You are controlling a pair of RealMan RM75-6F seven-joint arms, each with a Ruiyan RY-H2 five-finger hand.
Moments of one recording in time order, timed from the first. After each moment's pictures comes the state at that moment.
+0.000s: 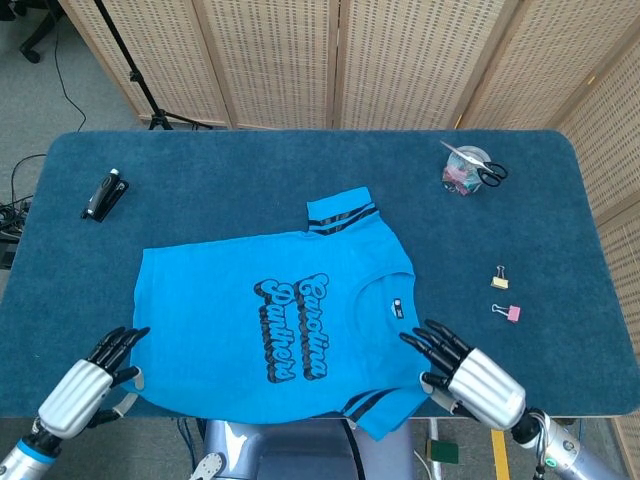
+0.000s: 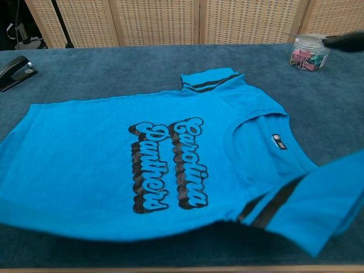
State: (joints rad) left arm -0.20 -1.19 0.24 -1.53 1.83 1.53 -0.17; right arm 0.42 -1.18 -0.19 -1.51 -2.02 1.61 0.16
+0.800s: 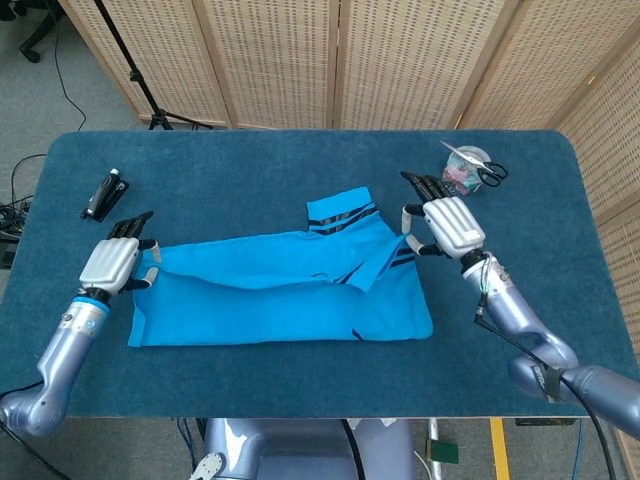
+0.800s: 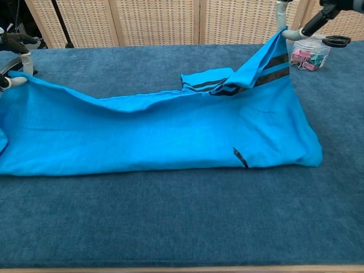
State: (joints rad) left arm -0.61 -1.24 -0.20 -1.56 0.97 0.93 0.15; right arm 0.82 -1.34 0.22 -1.26 -1.31 0.92 0.29
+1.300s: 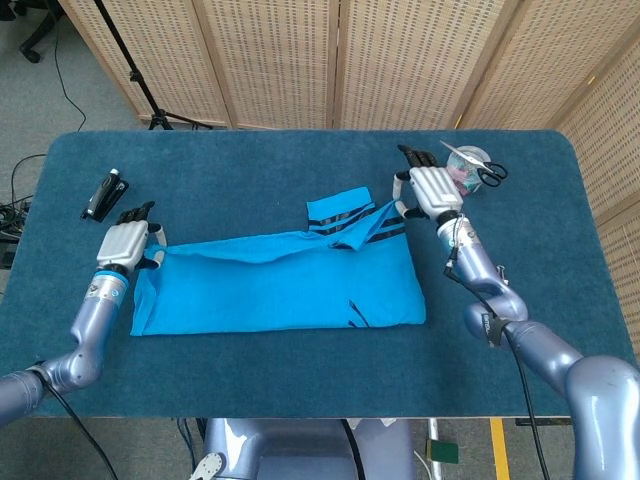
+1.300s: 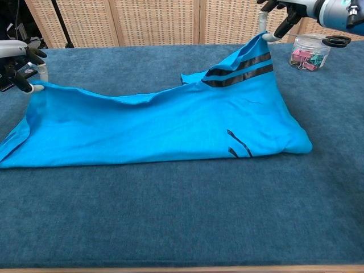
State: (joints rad) left arm -0.74 -1.40 -0.24 -1.31 0.70 0.81 0.27; right arm 1.00 -1.62 0.30 -0.75 -1.21 0.66 0.35
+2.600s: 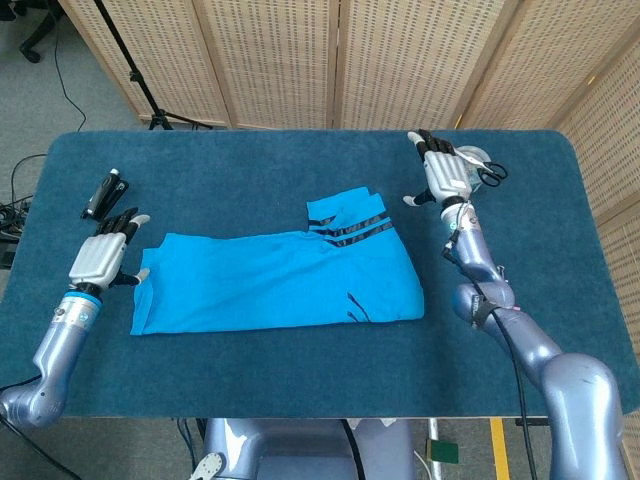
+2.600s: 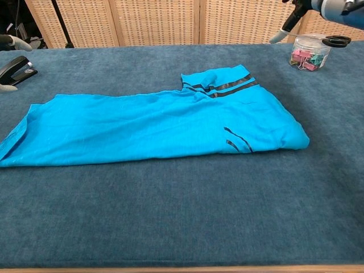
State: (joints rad) left arm -0.59 -1.24 -0.18 -1.52 0.97 0.94 0.11; right arm 1.02 -1.66 0.41 -0.66 -1.06 0.59 0.20
